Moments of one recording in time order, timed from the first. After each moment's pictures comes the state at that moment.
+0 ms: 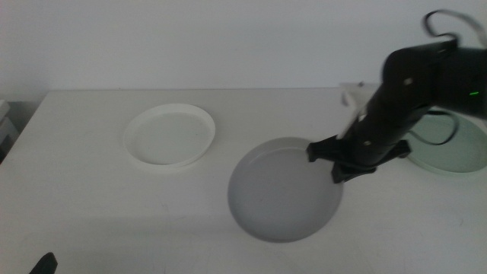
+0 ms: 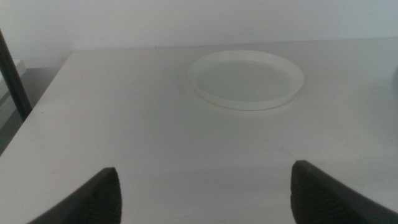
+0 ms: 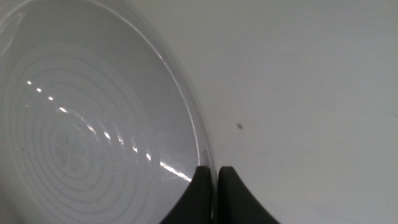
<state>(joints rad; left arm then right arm) -0.07 -0.01 0.03 -0.11 0.25 0.07 0.43 1.75 -1.28 0.10 0.87 0.27</state>
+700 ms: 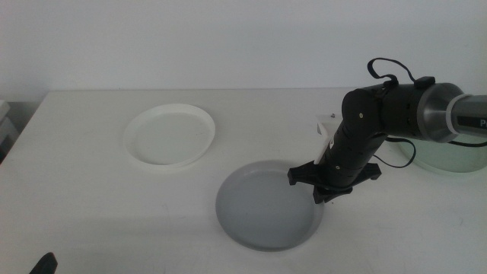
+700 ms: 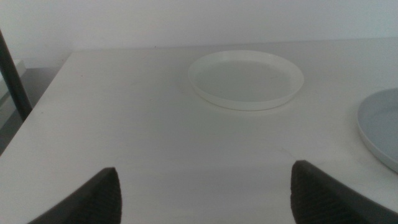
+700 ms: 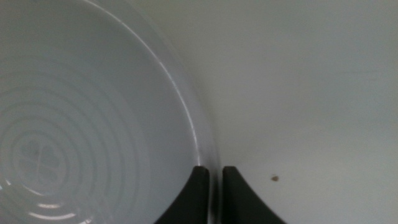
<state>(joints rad) -0.07 -0.01 0.03 -0.11 0.25 0.07 0.46 1.95 -1.30 0.12 0.76 0.27</state>
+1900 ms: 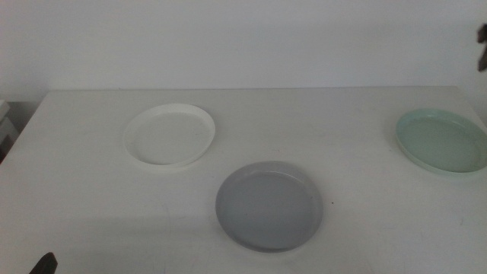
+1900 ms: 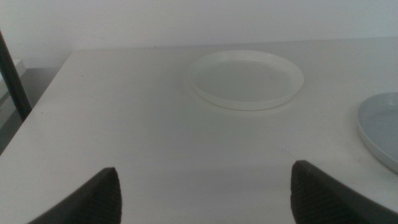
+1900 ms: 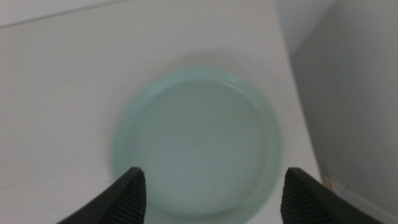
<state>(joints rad) -0.07 -0.01 0.03 -0.11 0.25 0.07 -0.20 1.85 -1.78 0.04 1.04 0.06</state>
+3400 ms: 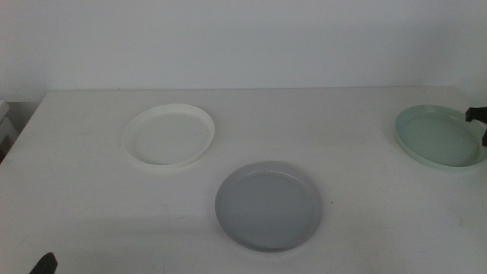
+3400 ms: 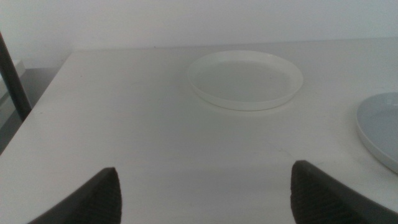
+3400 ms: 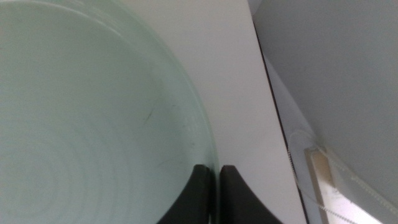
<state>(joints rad) -0.07 -0.01 0.03 -0.11 0.25 0.07 -0.33 2.25 -1.78 0.06 0.87 -0.06</state>
